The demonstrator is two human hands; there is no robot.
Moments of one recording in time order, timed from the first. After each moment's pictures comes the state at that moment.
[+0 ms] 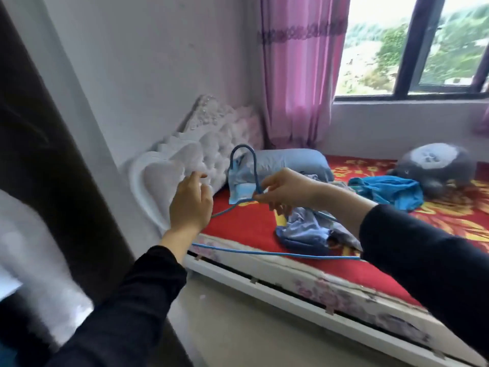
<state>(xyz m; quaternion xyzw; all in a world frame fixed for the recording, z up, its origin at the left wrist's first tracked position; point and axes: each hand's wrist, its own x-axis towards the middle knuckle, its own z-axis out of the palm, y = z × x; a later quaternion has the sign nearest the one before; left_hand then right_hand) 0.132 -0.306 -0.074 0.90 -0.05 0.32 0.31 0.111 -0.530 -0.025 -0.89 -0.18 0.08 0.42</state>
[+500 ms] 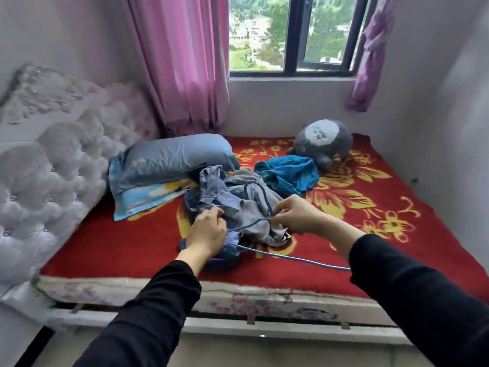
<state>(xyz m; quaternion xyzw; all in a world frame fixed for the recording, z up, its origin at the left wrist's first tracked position) 0.337 -0.623 -0.218 0.94 -0.20 0.00 0.29 0.241 -0.831 -0.157 -0.91 0.15 0.03 0.39</state>
